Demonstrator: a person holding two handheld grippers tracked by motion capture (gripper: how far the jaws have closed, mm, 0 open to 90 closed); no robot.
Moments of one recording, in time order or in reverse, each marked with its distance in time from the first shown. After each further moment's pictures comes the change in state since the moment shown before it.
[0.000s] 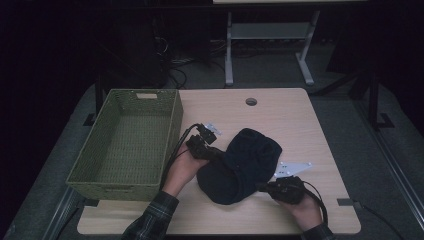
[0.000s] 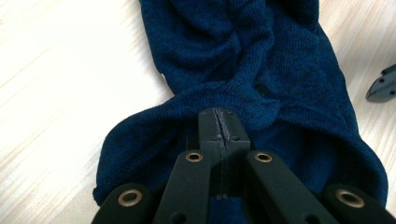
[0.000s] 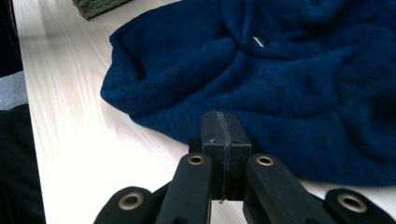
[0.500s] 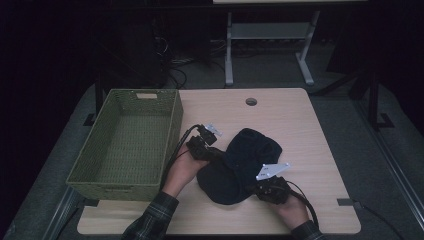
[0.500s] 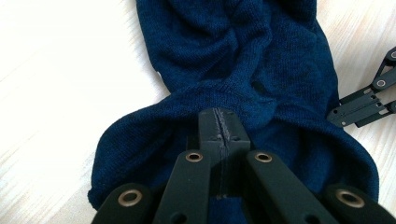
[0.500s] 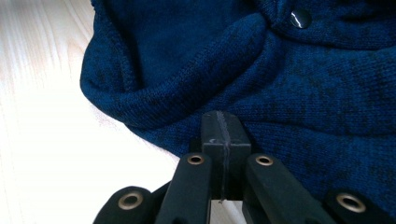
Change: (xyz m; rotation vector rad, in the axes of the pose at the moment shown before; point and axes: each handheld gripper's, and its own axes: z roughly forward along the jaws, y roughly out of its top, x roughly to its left) left arm -0.001 -0.001 0.002 0.008 -0.007 0.004; right arm 0.010 0.007 0.036 0.115 -0.027 -0.053
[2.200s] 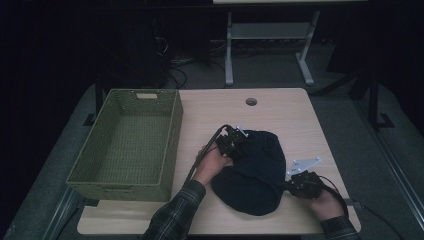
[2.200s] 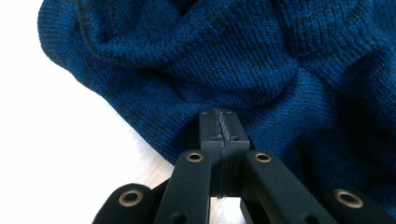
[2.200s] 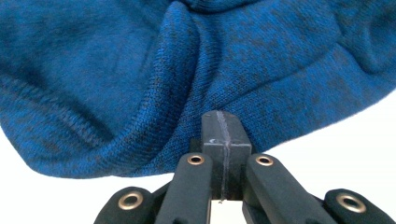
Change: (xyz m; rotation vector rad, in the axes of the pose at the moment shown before) left arm 0.003 0.043 0.094 0.099 -0.008 0.039; right arm -0.054 -0.035 -0.056 0.108 -0.093 -0.008
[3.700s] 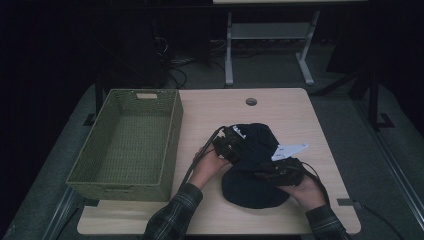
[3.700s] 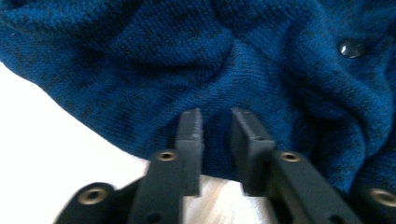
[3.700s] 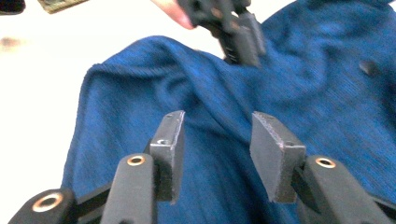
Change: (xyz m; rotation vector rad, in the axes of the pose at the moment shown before) left arm -0.004 -0.009 -0.006 -0.002 0.029 0.019; right arm 0.014 0.061 0.010 -0.157 0.063 -0.018
